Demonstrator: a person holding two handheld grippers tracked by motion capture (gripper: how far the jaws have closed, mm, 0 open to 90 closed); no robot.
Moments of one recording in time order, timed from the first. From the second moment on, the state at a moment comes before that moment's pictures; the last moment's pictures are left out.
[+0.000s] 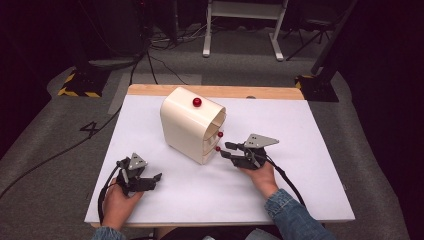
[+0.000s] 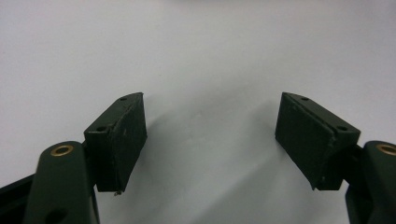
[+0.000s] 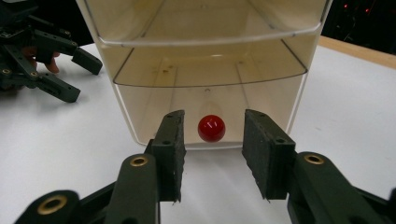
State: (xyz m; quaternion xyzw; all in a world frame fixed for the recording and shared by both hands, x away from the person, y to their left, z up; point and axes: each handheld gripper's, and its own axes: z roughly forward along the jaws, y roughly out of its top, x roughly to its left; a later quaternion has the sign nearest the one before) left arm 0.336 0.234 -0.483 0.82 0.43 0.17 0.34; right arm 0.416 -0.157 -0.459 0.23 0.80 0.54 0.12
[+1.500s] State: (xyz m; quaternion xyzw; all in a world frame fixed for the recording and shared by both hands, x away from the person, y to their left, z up) left arm 0.336 0.234 -0.483 0.82 0.44 0.17 0.34; right arm 0.398 -0.178 -0.462 0.23 0.81 0.52 0.12
